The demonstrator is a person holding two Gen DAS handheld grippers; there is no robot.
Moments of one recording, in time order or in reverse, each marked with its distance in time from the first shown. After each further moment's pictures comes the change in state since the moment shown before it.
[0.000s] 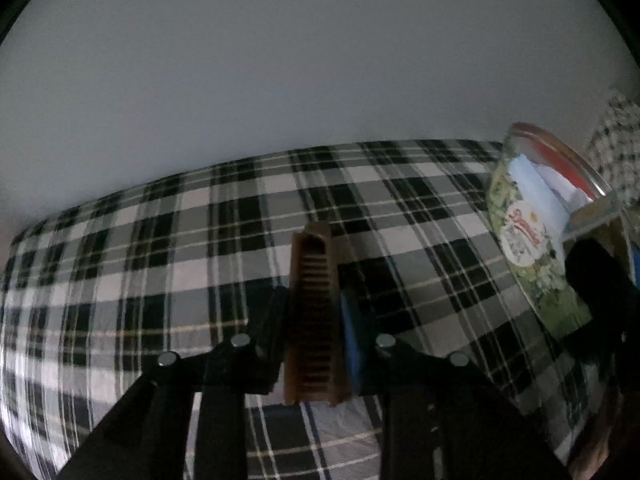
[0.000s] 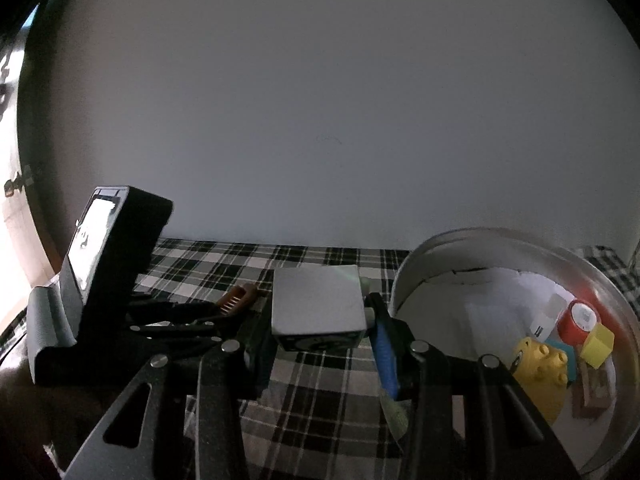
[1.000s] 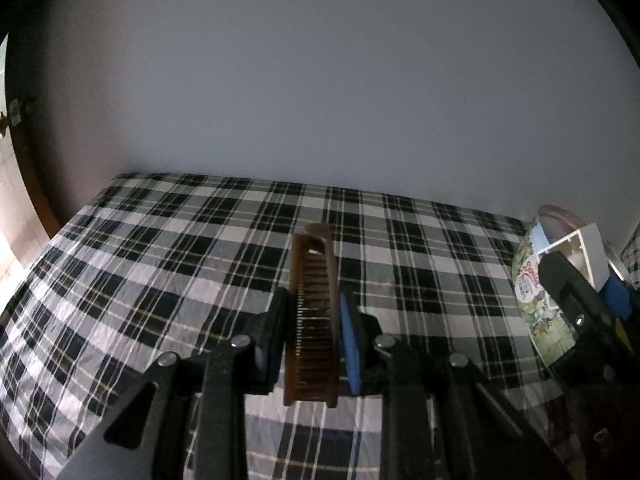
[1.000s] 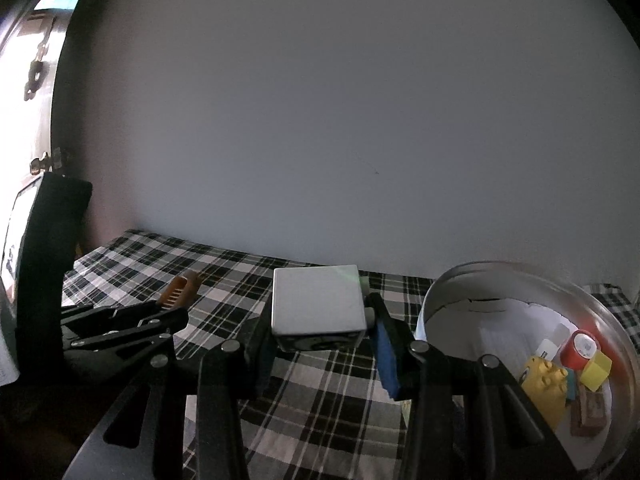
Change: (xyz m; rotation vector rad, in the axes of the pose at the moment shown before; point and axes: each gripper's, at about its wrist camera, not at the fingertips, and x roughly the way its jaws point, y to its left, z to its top) left arm -0.065 0.015 -0.055 -0.284 -0.217 0.190; right arm -0.020 0.022 -0.007 -0.097 -0.091 0.050
